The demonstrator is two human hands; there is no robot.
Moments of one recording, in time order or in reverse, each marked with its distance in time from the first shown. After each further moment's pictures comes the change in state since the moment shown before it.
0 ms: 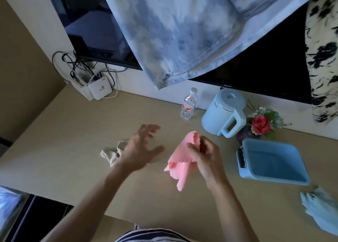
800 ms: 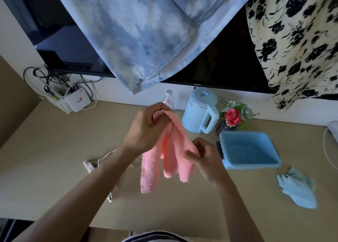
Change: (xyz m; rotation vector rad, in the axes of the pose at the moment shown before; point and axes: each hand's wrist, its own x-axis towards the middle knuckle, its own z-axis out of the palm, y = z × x) left_hand 0.014 0.138 0.007 -0.300 -0.031 0.325; right_hand -0.021 0.011 -0.074 -0.147 -0.080 -0.154
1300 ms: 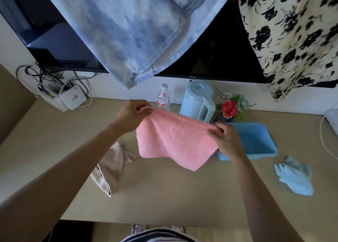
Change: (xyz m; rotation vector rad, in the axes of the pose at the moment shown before) left_hand 0.035 -0.076 -0.020 0.350 -0.090 -0.156; right_hand 0.032 0.033 -0.071 -0.411 0.231 0.024
